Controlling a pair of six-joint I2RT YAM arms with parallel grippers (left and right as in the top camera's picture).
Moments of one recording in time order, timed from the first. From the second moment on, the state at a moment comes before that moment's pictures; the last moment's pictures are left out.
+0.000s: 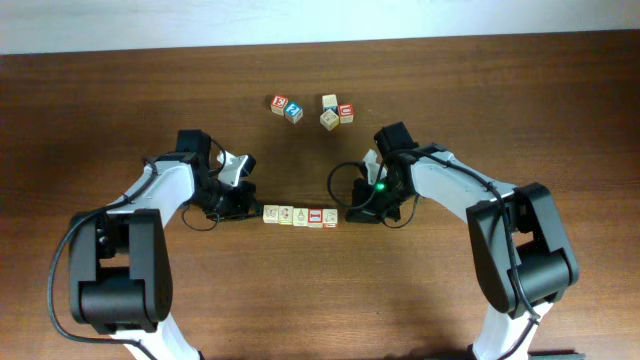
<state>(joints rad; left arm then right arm) -0.03 1.93 1.14 -0.75 0.61 0.11 0.32 1.96 1.18 -0.66 -0.64 0.42</state>
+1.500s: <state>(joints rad) -0.02 1.93 1.14 -0.76 0.60 0.11 0.35 2.00 1.18 -0.60 -0.70 0.32</state>
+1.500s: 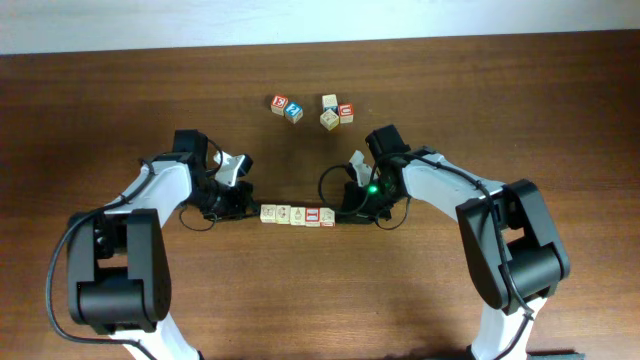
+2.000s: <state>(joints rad) 0.00 1.93 1.14 -0.76 0.58 0.11 0.37 1.94 1.18 -0.55 -0.70 0.31</state>
